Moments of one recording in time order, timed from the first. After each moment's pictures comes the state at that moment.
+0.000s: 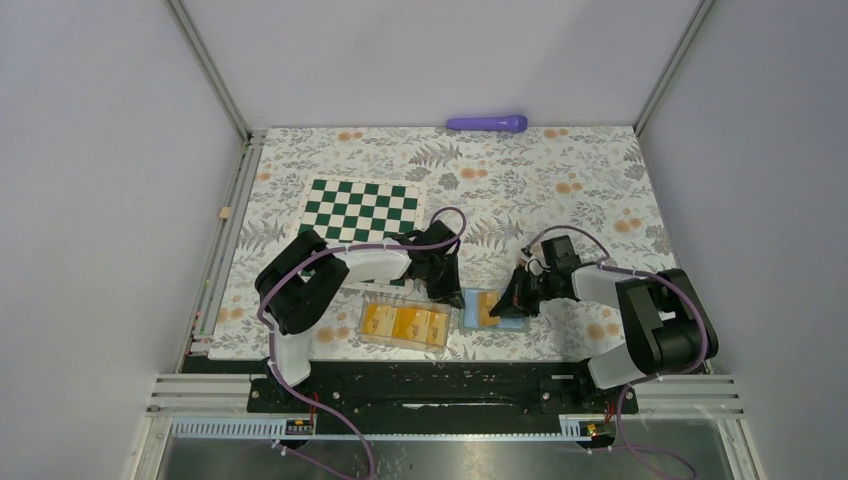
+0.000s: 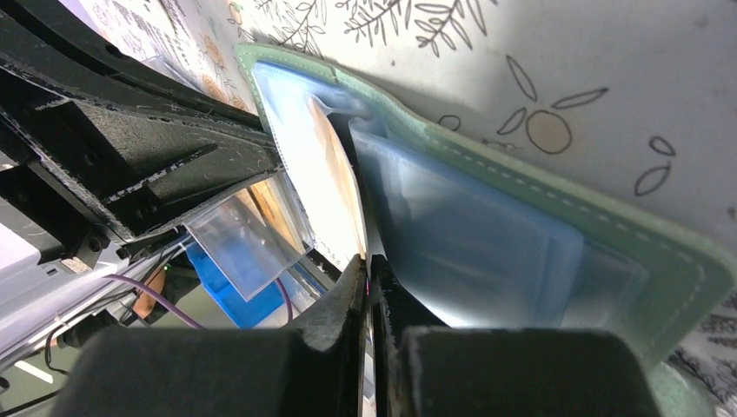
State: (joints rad) left arm -0.85 1.90 1.11 -0.30 0.35 -0.93; right arm 0.24 1.48 0.48 -0.20 -0.76 0.63
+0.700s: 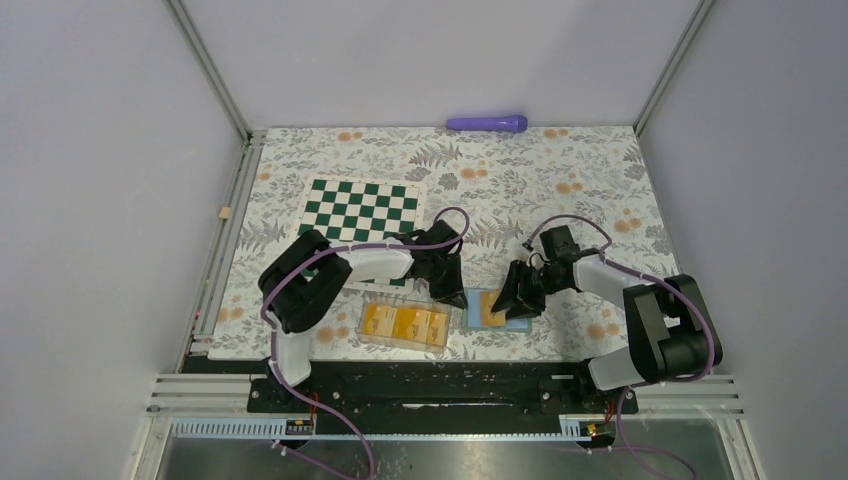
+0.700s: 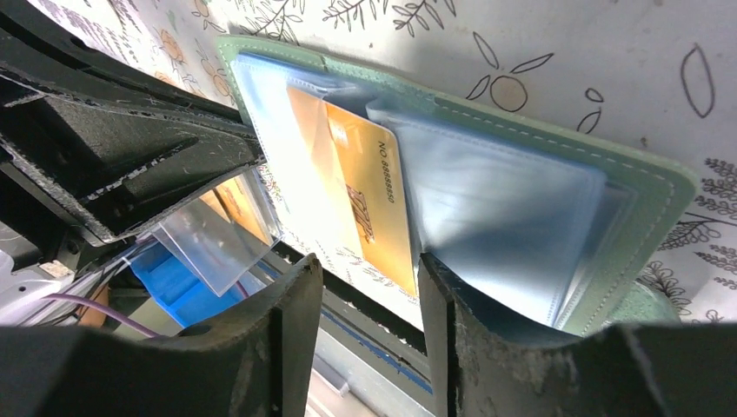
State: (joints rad) left arm -0.85 1.92 1.13 -0.30 0.36 -0.92; right arm 0.24 1.45 0.60 -0.44 -0.65 0.52
